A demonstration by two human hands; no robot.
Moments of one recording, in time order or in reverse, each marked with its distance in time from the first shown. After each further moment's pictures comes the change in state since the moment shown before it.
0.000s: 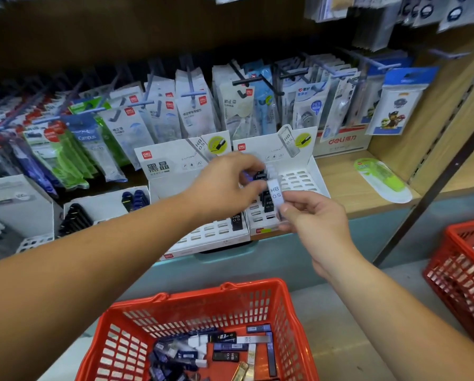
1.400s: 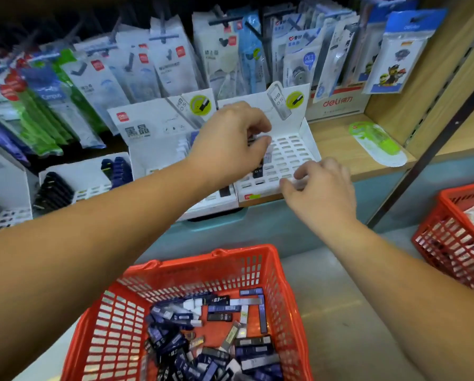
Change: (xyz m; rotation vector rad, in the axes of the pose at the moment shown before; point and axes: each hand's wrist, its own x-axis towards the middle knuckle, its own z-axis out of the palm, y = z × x) left_hand 0.012 0.023 0.025 0.101 0.147 0.100; right_hand 0.018 0.021 -0.035 -1.152 0.100 -0.258
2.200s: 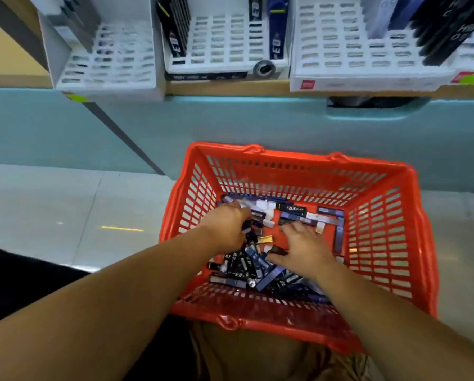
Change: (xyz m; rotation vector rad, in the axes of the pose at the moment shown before) left_hand -0.375 -0.162 0.064 0.095 -0.922 -0.627; right_hand -0.225 -0.027 0.255 -0.338 -1.060 -0.291
